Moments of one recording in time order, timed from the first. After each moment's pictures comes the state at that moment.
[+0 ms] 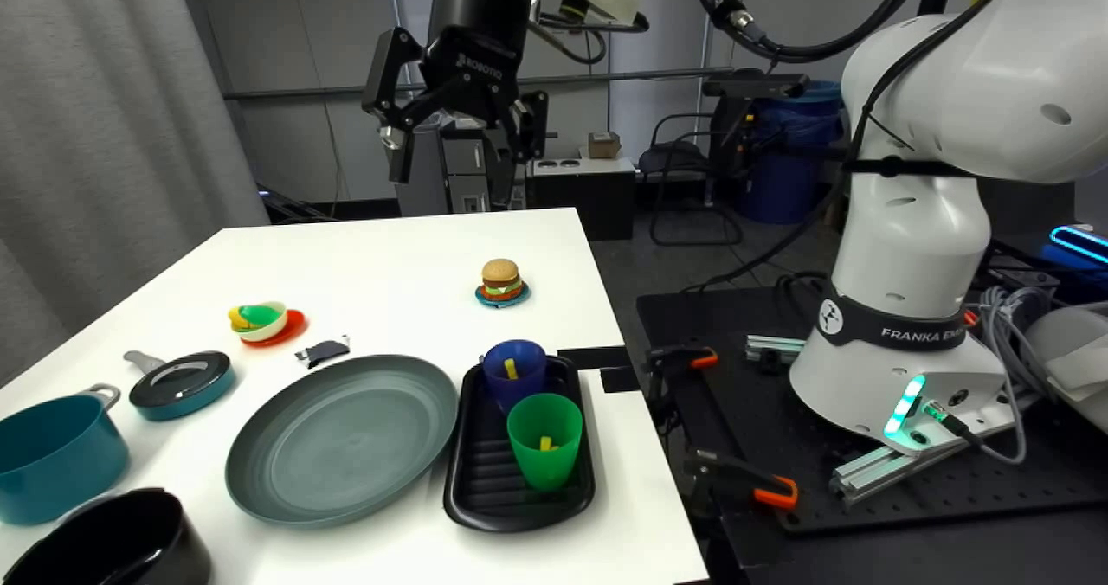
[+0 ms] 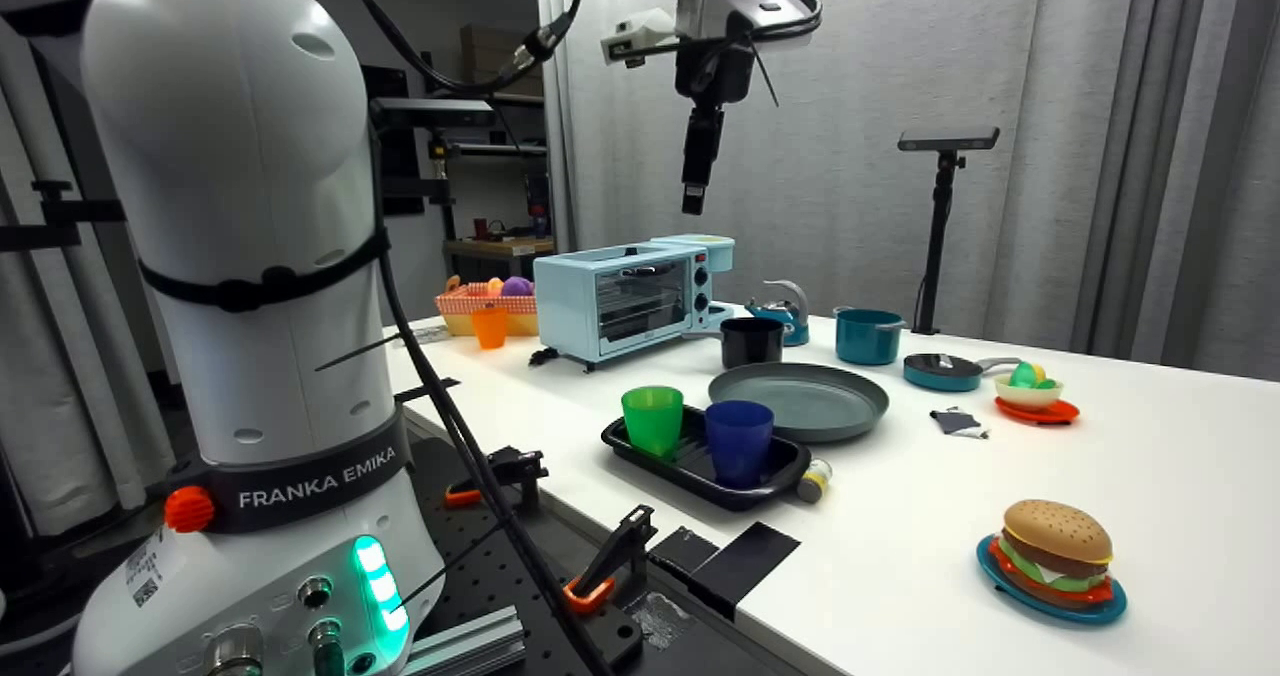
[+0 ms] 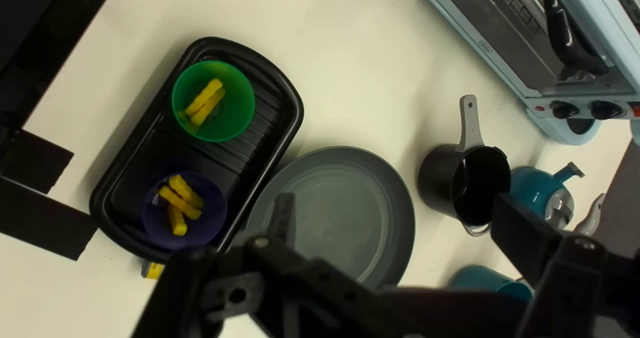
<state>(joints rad) -0.13 -0.50 -0.02 -2.64 0.53 2.26 0.47</state>
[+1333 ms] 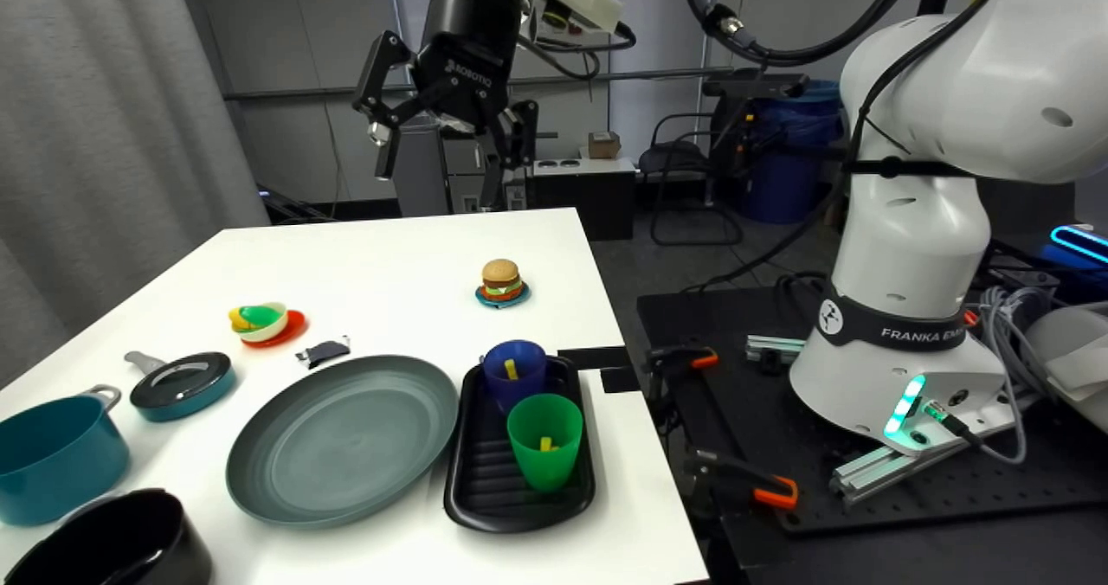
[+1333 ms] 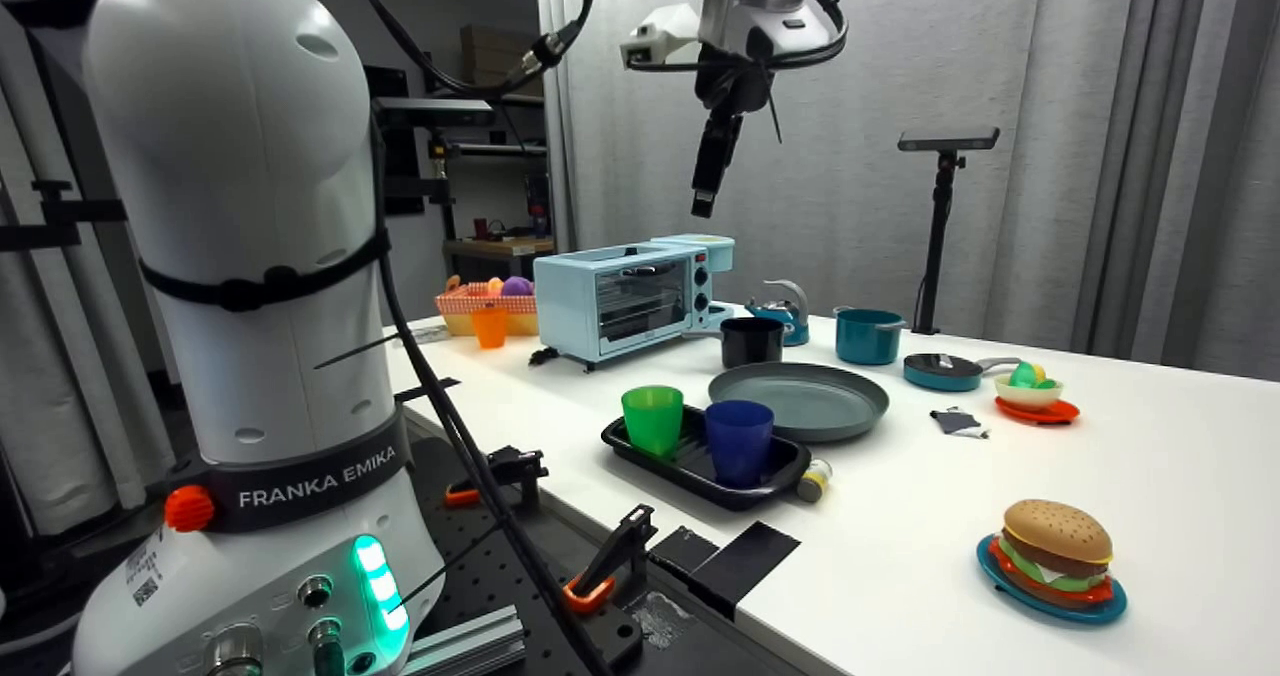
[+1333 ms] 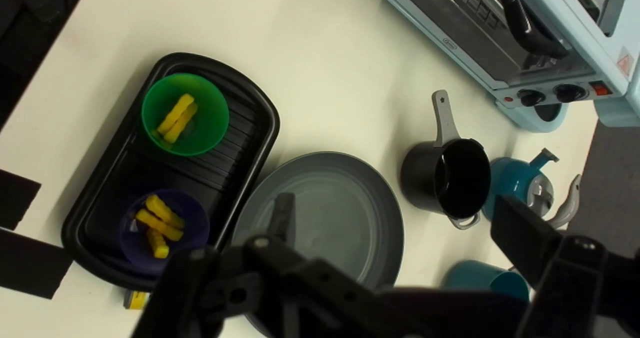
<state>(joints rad) -0.12 -0.45 -0.09 -2.61 0.64 2.25 0.42</state>
